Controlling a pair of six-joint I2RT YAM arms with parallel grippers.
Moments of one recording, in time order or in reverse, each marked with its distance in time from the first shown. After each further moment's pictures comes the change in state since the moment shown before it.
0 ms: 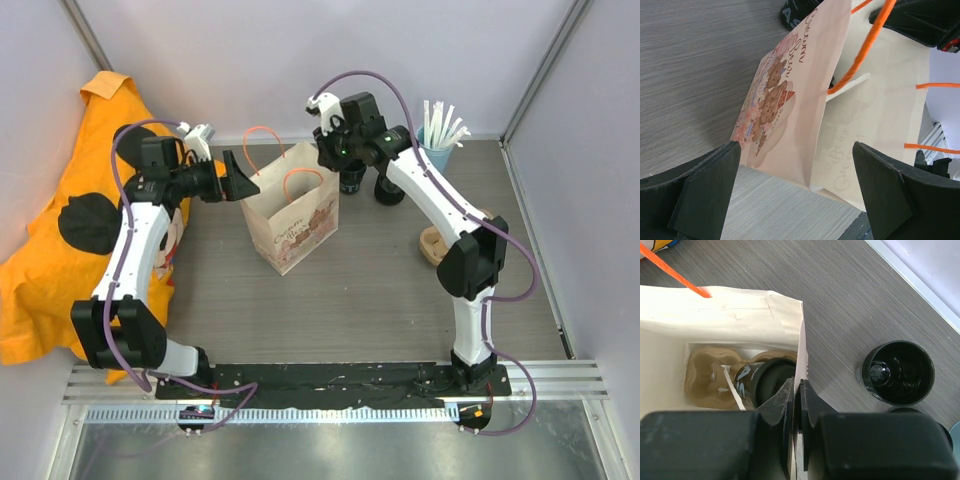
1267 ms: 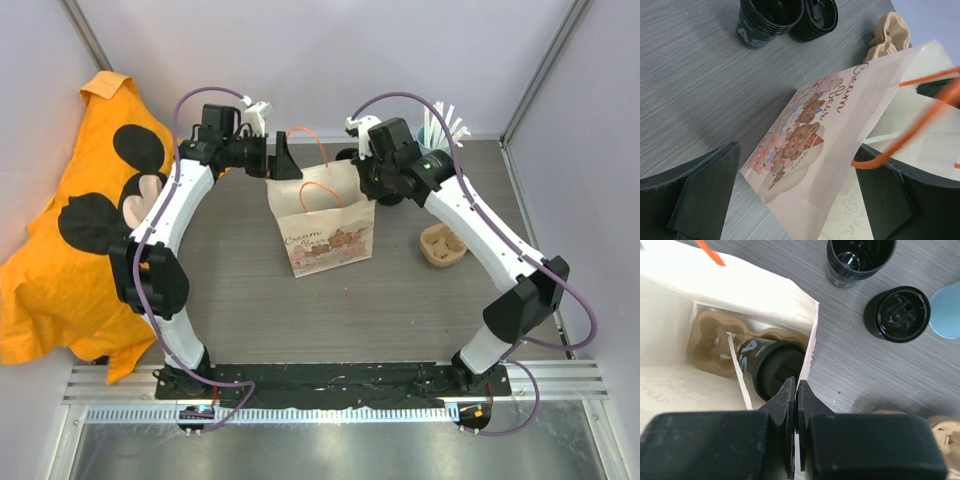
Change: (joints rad) left arm -0.229 0.367 0.400 -0.079 -0.034 0.060; right arm 0.019 -0.374 -0.372 -0.145 0.290 0.174
